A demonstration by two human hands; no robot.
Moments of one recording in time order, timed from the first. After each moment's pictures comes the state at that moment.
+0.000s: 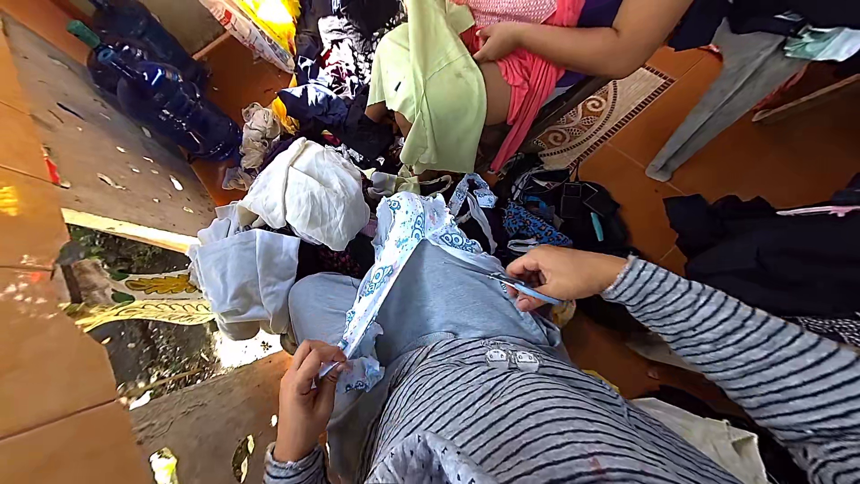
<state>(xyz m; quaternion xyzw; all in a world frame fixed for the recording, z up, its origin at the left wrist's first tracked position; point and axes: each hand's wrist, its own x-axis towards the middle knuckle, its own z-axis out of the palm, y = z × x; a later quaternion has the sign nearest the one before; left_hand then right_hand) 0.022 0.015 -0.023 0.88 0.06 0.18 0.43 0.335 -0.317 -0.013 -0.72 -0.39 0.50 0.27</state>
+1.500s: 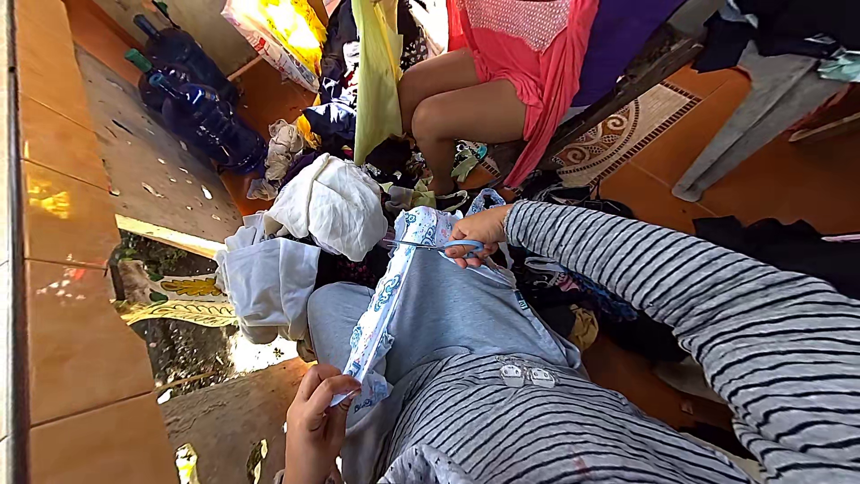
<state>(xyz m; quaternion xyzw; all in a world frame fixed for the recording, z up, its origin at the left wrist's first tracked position) 0.009 0.004 0.003 0.89 0.06 0.23 0.38 0.392 -0.177 -0.015 -0.65 -0.34 0.65 0.22</state>
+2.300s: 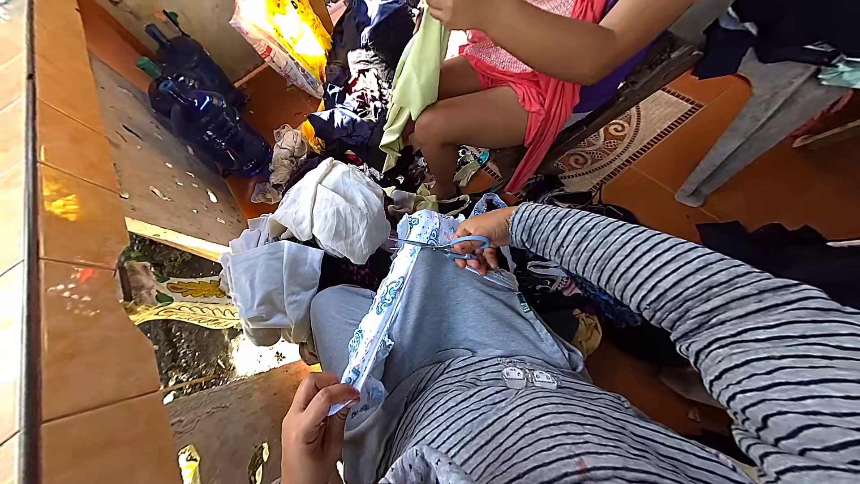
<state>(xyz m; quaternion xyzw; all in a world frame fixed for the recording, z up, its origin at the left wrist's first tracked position) 0.006 0.003 0.013 0.90 0.05 0.25 0.37 0.407 -0.188 -0.063 -0.54 -0.28 0.71 0.36</state>
